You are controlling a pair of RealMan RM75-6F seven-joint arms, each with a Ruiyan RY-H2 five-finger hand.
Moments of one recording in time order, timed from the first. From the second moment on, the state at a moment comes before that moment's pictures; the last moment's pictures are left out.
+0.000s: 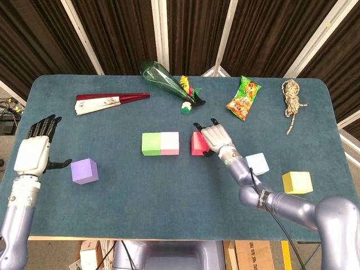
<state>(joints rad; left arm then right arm) -0.45 -1.09 -0.23 -1.98 0.95 1.34 0.37 1.06 -1.58 0.23 -1.20 -0.70 0.61 -0.47</state>
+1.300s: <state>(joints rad) -0.45 -1.07 -0.24 -1.96 0.91 1.32 0.34 1.14 -1.70 0.21 -1.06 -0.73 0.62 -0.42</state>
